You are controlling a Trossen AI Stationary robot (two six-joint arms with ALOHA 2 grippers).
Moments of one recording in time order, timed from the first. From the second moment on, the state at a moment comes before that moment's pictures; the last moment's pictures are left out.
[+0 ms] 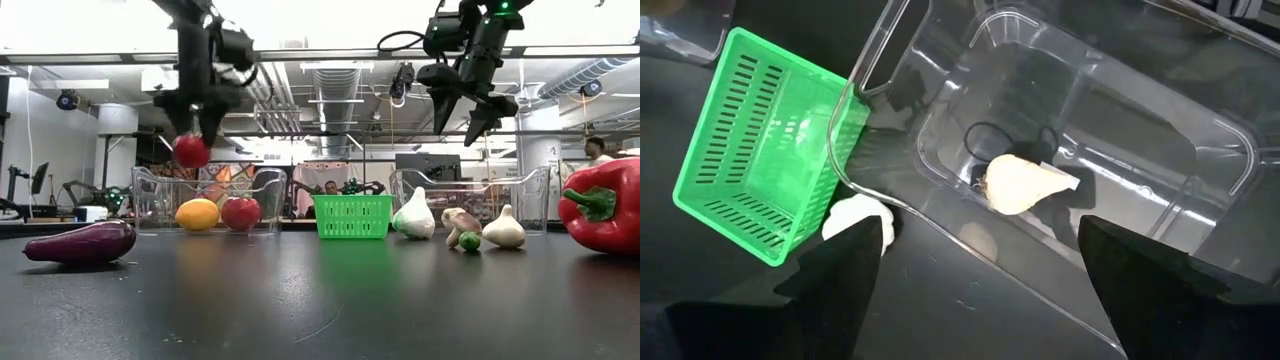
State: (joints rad) left arm 0.70 1.57 1.40 -1.23 -0.22 -0.31; right arm -0.68 1.38 1.22 -1.01 -0.07 0.49
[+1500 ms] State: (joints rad) left arm 0.60 1.57 1.38 -1.23 -0.27 -0.28; right arm -0.65 1.24 1.28 -1.07 -0.08 0.56
